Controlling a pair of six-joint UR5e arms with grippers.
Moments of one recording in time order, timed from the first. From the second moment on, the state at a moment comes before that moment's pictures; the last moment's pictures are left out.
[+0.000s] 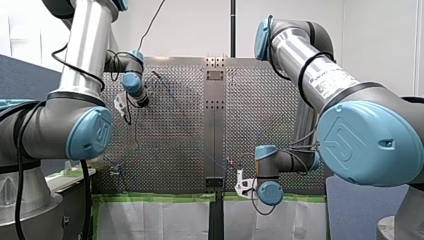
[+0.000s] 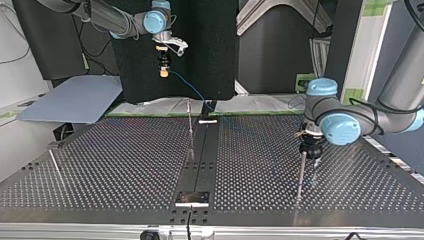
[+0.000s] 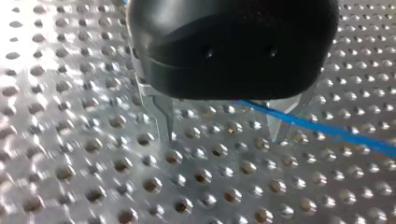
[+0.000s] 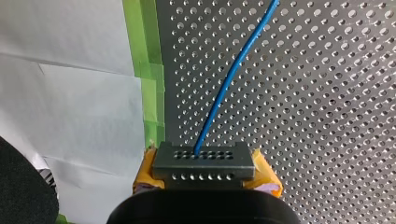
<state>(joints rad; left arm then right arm) 0.06 -1.89 -1.58 -3.04 -1.60 -2.08 2.13 -0.67 1.99 -1.09 1.82 1.62</state>
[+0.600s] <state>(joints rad) 0.11 -1.88 -1.63 -3.02 -1.57 -2.24 2.13 -0.66 1.99 -1.10 1.80 1.63</state>
